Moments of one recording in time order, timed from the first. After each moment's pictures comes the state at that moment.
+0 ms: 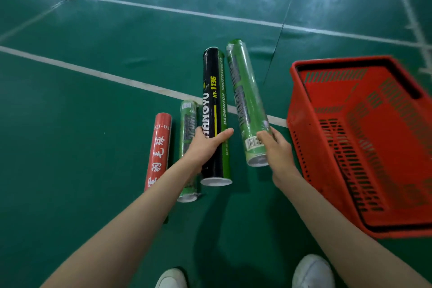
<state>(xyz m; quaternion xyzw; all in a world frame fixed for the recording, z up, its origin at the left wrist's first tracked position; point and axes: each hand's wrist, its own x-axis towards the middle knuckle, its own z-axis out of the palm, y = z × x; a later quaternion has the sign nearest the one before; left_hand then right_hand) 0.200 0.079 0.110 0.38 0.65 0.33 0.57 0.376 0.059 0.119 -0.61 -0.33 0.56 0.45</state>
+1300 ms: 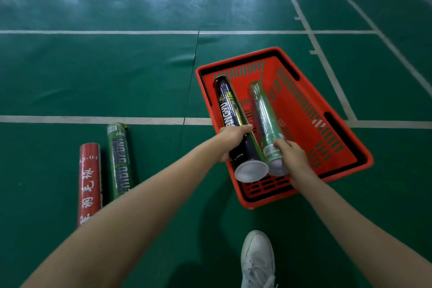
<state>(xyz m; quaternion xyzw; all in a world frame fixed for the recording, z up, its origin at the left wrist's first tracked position) 0.450 0.098 0.133 0.40 0.58 0.12 0.70 0.591 0.002 0.116 -0.76 -0.20 0.44 0.43</state>
